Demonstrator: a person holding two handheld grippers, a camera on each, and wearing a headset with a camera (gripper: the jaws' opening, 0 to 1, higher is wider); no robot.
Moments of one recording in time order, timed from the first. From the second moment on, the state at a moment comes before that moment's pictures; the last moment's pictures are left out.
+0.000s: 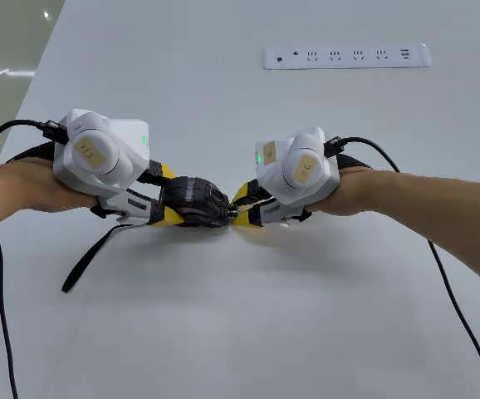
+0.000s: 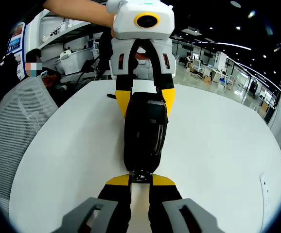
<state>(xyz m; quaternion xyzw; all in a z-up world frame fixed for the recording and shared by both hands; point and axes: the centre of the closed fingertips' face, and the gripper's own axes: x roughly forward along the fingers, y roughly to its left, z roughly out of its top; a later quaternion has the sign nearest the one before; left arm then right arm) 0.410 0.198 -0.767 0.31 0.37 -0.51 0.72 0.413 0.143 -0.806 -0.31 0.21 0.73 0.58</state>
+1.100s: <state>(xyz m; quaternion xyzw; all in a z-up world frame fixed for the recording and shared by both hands) 0.411 0.197 -0.767 0.30 0.38 -0.51 0.72 0.417 0.119 -0.807 -0.31 0.22 0.72 0.57</state>
